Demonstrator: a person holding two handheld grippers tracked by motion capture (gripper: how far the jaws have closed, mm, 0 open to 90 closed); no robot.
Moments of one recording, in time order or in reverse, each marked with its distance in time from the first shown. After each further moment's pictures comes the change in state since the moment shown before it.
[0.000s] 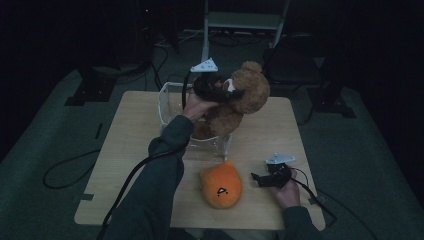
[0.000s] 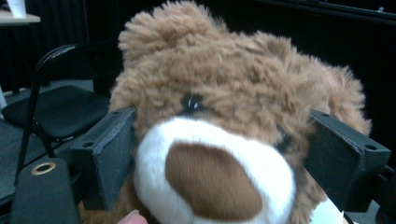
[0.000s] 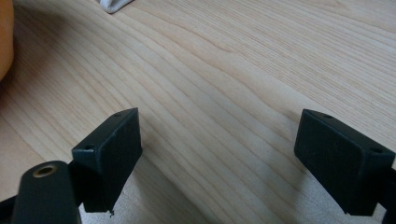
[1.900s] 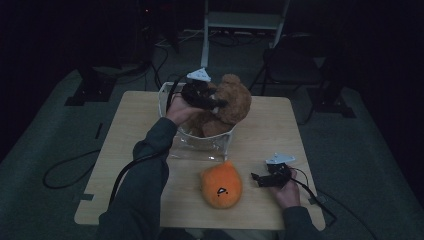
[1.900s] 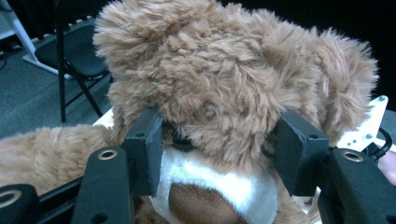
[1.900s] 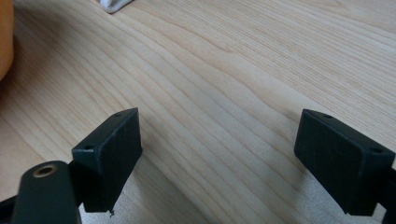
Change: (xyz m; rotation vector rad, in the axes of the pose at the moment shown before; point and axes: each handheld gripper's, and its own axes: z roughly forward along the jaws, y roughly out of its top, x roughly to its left) left arm 0.015 -0.024 -0.027 0.282 0.079 0.048; right arm 0.000 0.000 0.000 0.000 -0.001 -0.001
